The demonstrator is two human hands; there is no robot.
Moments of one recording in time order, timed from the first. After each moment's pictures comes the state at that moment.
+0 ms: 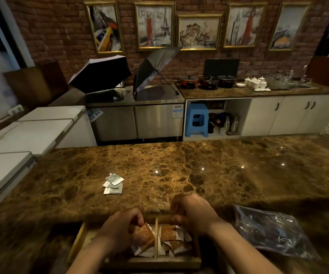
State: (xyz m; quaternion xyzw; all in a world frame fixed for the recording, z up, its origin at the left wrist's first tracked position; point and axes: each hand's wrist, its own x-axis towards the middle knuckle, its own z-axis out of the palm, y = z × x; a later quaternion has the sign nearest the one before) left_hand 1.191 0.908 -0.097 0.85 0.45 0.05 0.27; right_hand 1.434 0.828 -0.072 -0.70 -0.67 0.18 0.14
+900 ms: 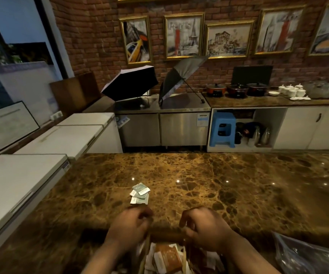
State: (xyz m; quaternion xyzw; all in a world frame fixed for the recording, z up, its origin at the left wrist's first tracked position) left_hand 1.159 0.942 -0.088 0.81 0.51 0.18 0.23; right_hand 1.399 0.873 -0.062 -0.65 -0.72 0.20 0.09
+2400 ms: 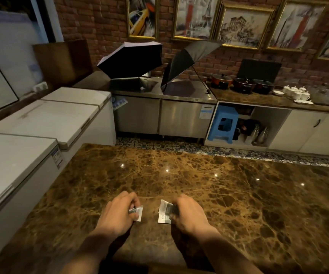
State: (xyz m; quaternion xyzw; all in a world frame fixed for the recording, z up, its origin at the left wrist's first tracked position) left_hand 1.055 1.126 -0.141 0.80 0.54 0.16 0.23; right_hand 1.279 1.069 -0.137 -0.73 -0.66 0.15 0.10
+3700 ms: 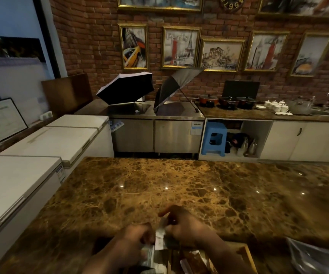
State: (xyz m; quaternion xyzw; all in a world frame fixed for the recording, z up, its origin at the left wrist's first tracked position) left_hand 1.079 0.976 -0.103 0.85 0.42 0.04 0.32; right_hand 1.292 0.925 -0.069 -0.66 -0.60 0.39 0.22
